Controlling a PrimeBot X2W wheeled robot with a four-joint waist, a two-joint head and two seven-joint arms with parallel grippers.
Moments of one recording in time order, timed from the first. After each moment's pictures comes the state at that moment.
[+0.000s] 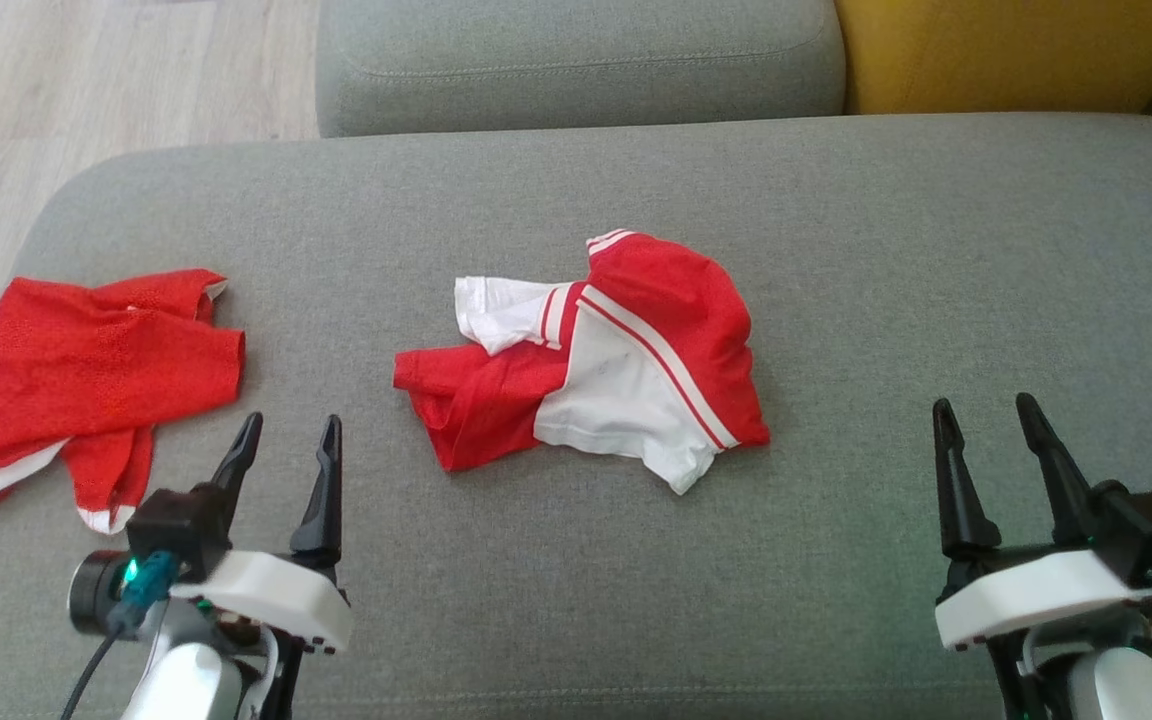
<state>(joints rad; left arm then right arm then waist) -0.07 0.23 -0.31 0.20 -0.31 0.08 -0.21 0.06 -0.05 -0.01 0.02 0.13 0.12 -0.05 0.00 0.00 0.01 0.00</state>
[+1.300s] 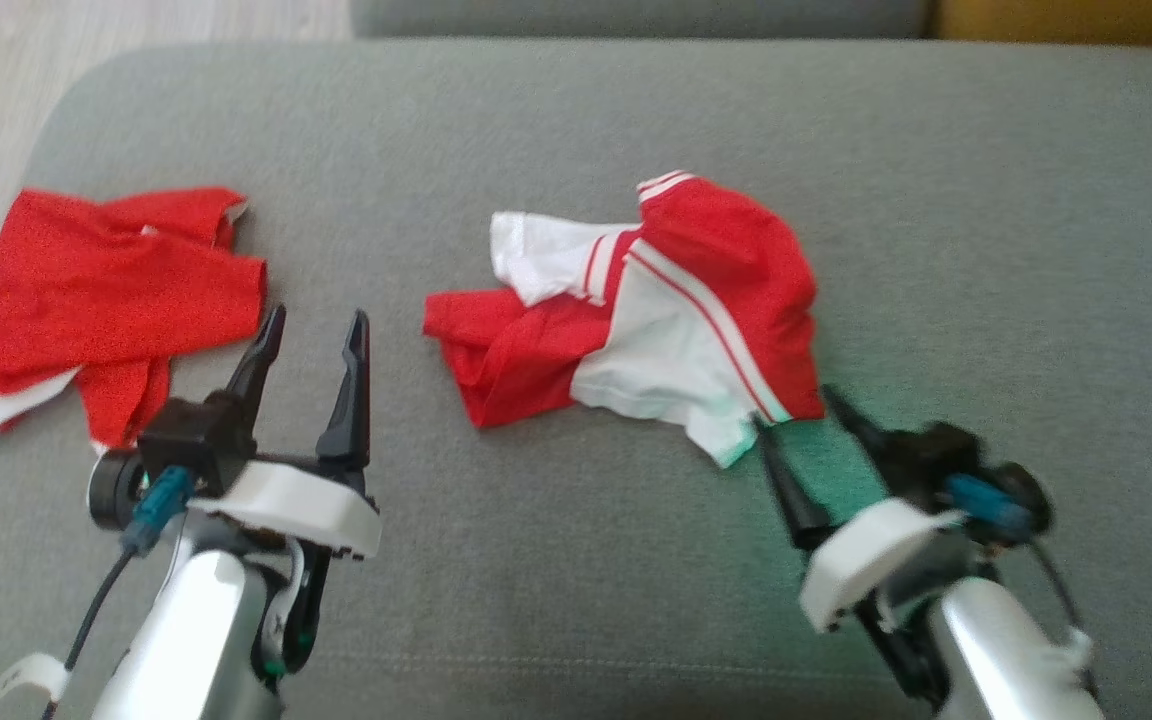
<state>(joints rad) -0.21 0.21 -0.35 0.18 -0.32 0.10 -0.23 -0.12 -0.09 0.26 0.22 0.13 0.12 0.05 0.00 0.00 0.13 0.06</state>
